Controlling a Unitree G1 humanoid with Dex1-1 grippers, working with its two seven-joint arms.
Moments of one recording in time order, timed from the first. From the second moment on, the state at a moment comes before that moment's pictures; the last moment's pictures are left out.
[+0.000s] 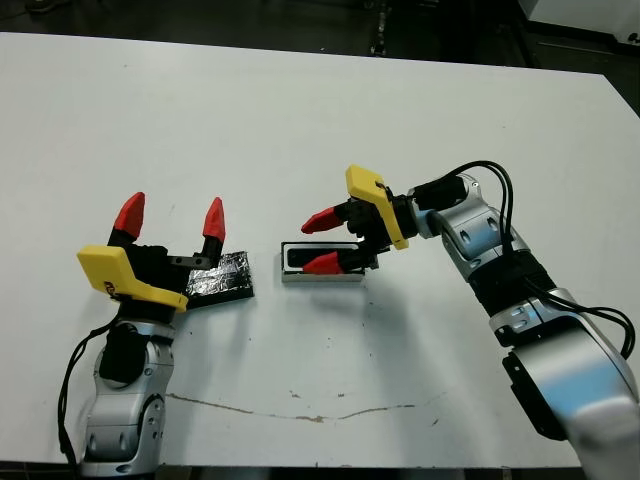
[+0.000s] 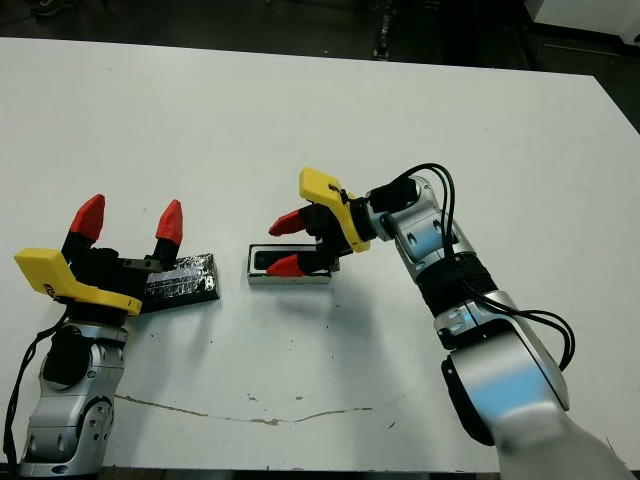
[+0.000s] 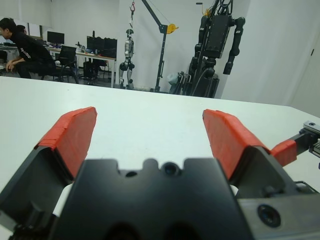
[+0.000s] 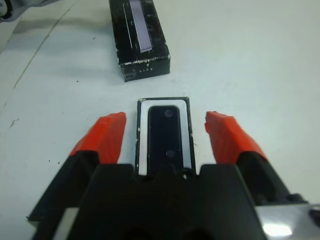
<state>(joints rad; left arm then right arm) 0.04 0.12 0.09 -0.24 -0.24 -0.10 -0.15 -0.89 -0.31 0.36 0.62 0.06 0.18 1.35</state>
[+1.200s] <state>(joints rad) -0.02 0.35 0.13 -0.22 -0.29 -0.08 -0.39 0.16 -0.23 -0.23 -0.33 0.34 0.13 0.53</state>
